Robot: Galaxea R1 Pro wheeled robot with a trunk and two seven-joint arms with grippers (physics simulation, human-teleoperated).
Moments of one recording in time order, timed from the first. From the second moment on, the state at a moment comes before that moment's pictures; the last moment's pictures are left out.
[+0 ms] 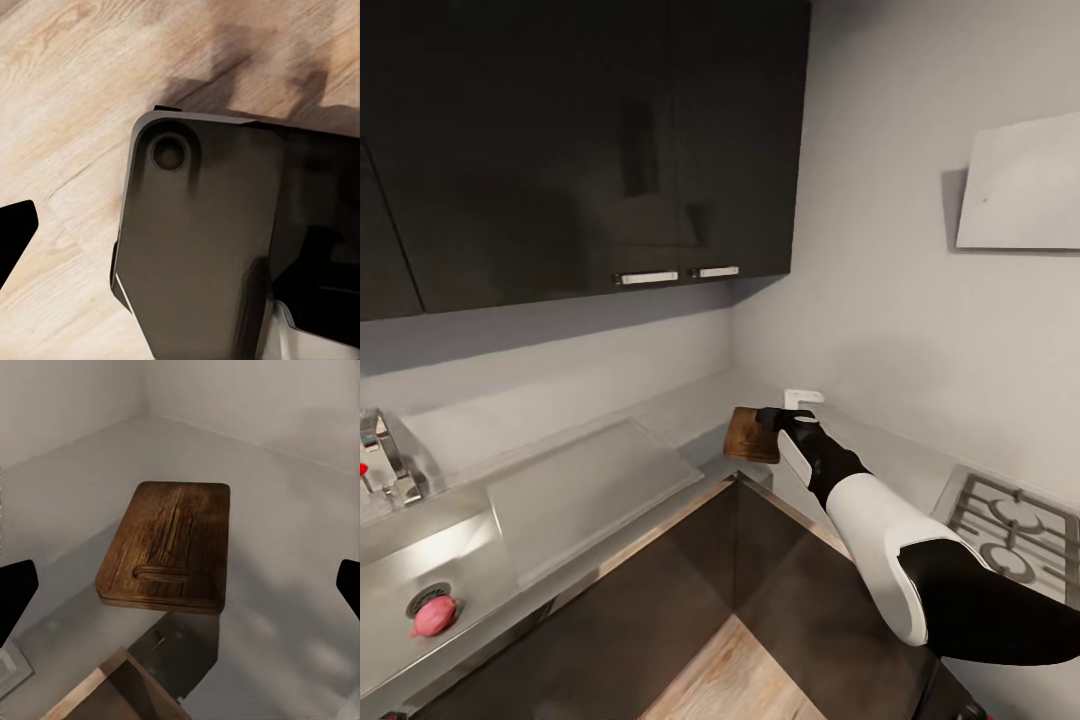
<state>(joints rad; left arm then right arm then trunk) 0.00 -0.02 0.11 0.04 0.04 -0.33 0.00 -1.13 0.17 0.11 -0.37 -0.16 0.22 -0.24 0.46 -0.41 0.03</state>
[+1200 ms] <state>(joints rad) 0.00 -0.02 0.11 0.04 0.04 -0.33 0.00 -1.14 0.17 0.10 -0.56 -0.20 0.55 -0.51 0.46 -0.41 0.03</state>
